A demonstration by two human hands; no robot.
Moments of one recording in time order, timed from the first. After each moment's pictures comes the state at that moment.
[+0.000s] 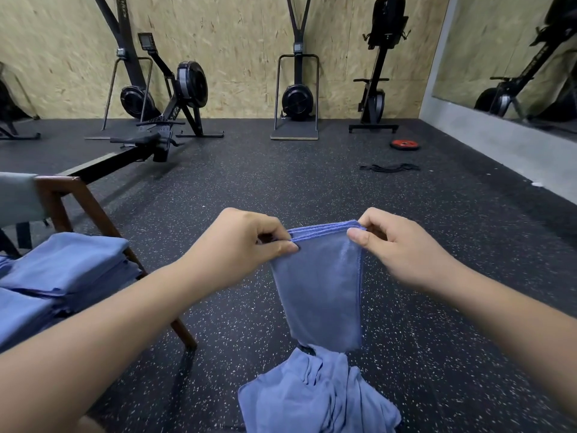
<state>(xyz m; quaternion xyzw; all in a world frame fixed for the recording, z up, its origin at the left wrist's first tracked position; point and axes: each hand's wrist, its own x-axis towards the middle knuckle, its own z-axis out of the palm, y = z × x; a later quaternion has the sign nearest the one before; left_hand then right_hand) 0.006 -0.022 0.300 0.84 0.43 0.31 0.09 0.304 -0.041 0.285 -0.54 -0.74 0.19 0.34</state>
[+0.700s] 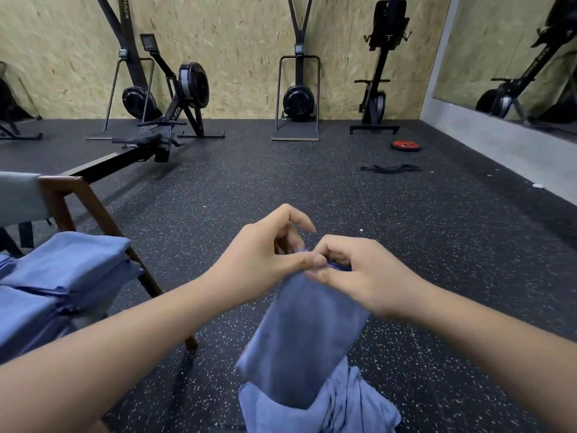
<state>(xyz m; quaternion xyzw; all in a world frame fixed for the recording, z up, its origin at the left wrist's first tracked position) 0.033 -0.041 0.287 0.79 0.38 0.38 0.30 0.257 -0.063 0.275 -0.42 -0.80 0.28 0.32</state>
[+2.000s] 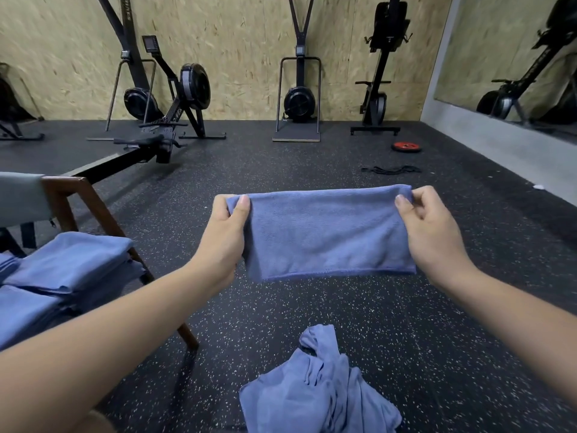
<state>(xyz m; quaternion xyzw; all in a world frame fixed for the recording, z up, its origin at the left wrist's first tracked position) 0.008 0.010 0.266 0.49 0.48 0.59 0.44 0.327 -0.022 0.276 -0.61 -0.57 0.15 0.53</state>
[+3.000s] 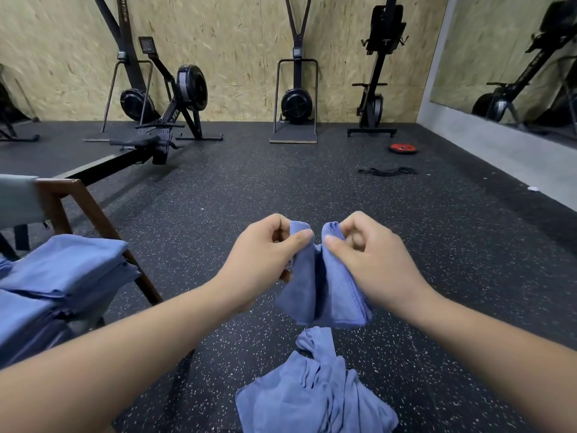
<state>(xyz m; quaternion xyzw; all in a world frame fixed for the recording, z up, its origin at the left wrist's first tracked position) 0.053 -0.034 0.281 0.64 0.47 0.45 0.41 0.257 -0.062 0.282 -0.55 -0.67 0.22 0.45</state>
